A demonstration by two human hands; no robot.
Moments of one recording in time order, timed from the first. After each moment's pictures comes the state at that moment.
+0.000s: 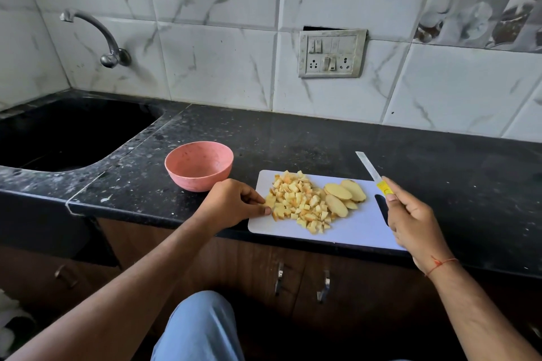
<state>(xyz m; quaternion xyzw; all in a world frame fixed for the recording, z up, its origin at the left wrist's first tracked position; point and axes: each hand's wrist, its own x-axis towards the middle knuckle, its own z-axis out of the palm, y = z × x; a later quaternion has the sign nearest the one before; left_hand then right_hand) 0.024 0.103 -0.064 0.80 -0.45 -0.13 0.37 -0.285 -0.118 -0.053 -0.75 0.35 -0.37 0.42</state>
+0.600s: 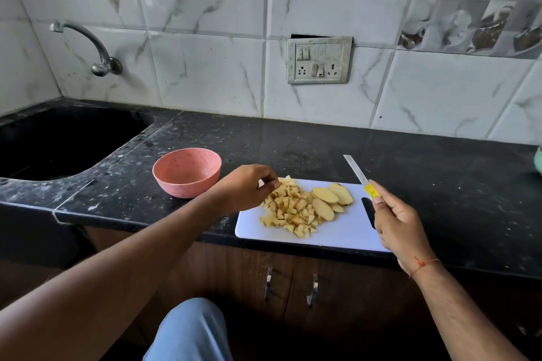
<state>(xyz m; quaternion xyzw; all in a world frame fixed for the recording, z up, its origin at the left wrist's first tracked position) 0.010 0.051 -0.020 0.76 -0.59 -0.06 0.27 -0.287 -0.119 -0.053 -0.73 0.35 -0.38 0.45</state>
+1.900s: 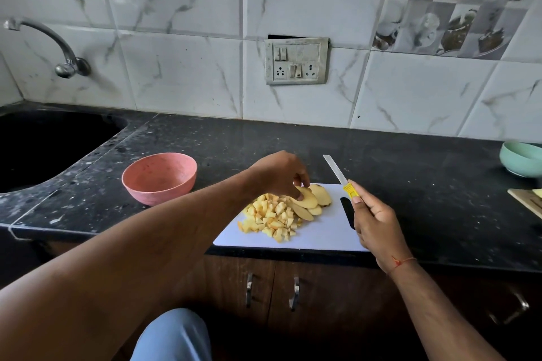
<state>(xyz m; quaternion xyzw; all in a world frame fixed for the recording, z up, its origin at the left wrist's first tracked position) -0.035 -0.060 0.011 0.72 -0.68 -0.05 0.12 -0.288 -0.122 -0.056 -0.72 0.35 -0.38 0.46</state>
